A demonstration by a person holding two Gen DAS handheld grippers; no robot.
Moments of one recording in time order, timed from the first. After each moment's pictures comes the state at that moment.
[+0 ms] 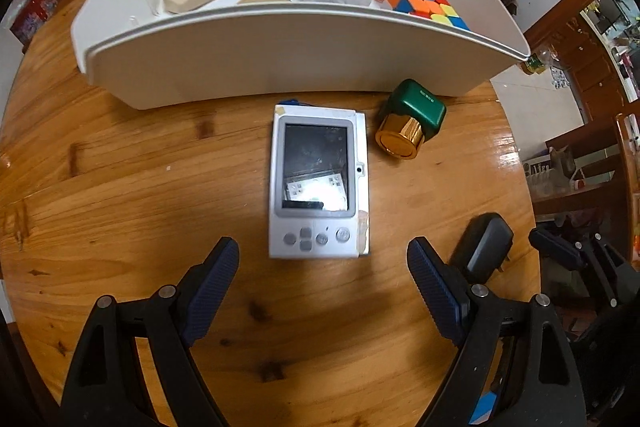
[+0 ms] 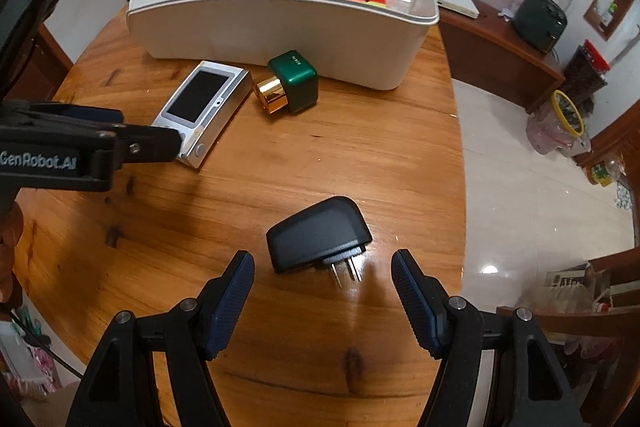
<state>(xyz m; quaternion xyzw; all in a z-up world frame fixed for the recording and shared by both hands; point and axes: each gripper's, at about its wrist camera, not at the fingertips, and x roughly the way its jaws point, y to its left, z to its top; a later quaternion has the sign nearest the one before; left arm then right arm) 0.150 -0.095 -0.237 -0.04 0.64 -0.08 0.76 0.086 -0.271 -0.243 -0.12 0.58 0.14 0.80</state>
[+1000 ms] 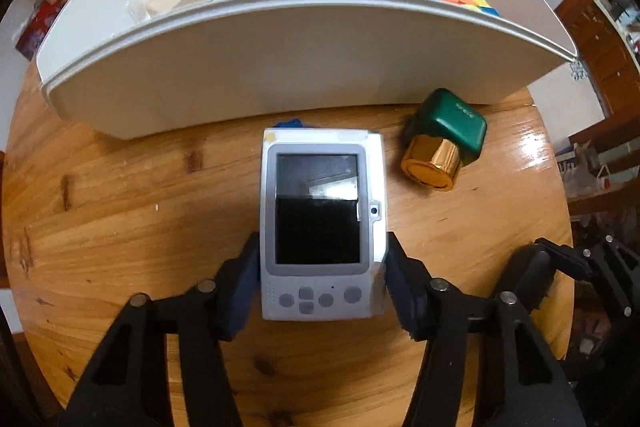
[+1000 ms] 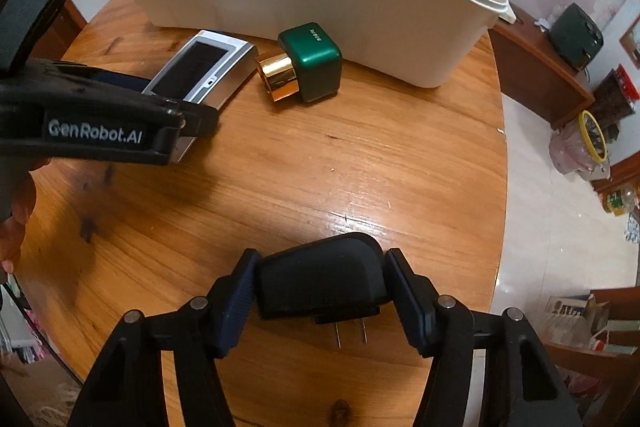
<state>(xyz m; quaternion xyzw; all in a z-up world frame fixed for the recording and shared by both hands) 0.167 -0.111 -0.258 0.01 0.64 -0.06 0.77 0.107 -0.260 -0.269 -0.15 0.59 0.18 0.77</state>
